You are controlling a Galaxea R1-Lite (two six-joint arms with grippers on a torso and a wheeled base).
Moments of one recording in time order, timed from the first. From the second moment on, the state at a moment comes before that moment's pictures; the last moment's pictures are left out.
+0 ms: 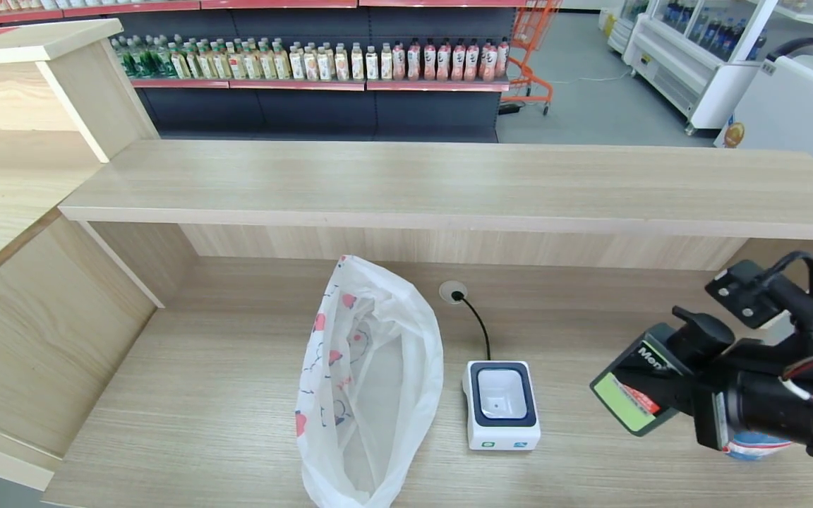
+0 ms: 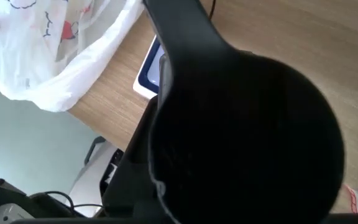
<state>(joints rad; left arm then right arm) 0.00 0.00 0.00 0.00 0.02 0.00 0.38 1.26 -0.54 -0.27 0.16 -0.07</state>
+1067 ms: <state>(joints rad) 0.00 0.00 0.00 0.00 0.02 0.00 0.37 1.19 -0.52 -0.27 0.23 0.00</state>
